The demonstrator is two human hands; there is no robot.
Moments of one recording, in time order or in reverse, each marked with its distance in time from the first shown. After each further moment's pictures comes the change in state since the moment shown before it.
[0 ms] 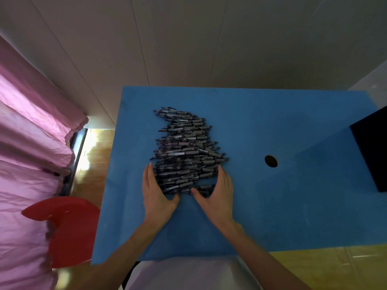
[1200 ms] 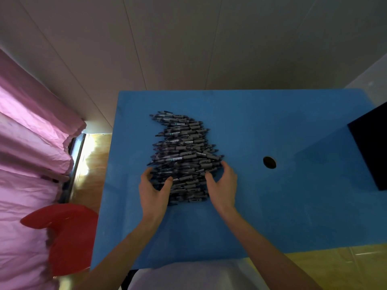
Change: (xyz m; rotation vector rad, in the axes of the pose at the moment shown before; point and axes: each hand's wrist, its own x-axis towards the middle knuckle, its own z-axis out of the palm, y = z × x) left_hand 0.020 0.026 -0.007 -0.362 0.057 -0.243; right_hand 0.038 -0.016 -0.016 0.260 0.093 0.279
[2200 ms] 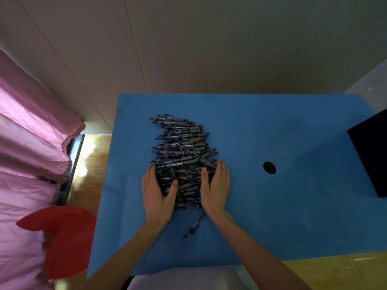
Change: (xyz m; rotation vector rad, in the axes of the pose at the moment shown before) left_hand 0.004 -0.016 0.013 0.297 -0.033 0.220; right_hand 0.006 0.002 0.026 -0.198 -0.011 -0.096
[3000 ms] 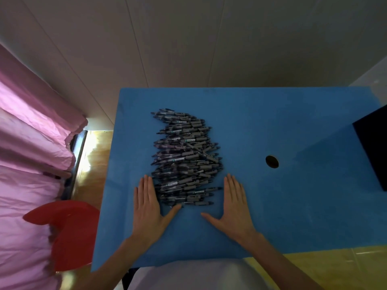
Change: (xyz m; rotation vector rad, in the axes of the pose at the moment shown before) left_hand -0.034 -0.045 -0.029 0.512 -0.203 0.184; right_hand -0.041 0.087 -0.043 -0.547 -0.226 -0.452
